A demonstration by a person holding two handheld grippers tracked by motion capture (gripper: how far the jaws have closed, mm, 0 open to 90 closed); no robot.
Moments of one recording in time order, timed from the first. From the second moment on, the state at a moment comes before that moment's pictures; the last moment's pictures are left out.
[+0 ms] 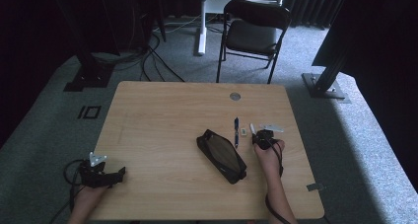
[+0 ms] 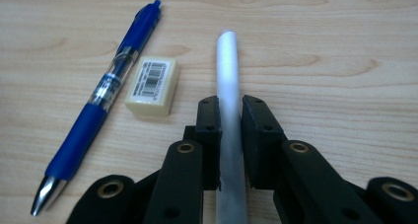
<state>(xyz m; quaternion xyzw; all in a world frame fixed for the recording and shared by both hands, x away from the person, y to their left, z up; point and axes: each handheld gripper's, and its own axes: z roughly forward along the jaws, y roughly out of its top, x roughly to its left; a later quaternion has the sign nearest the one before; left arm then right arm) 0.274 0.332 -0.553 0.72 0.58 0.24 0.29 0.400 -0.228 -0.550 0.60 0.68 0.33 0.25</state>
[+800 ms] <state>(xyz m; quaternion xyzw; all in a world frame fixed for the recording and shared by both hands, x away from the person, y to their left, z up) 0.275 0.332 -0.553 0.72 0.58 0.24 0.29 0.380 -0.241 -0.516 0.59 0.67 0.37 0.23</state>
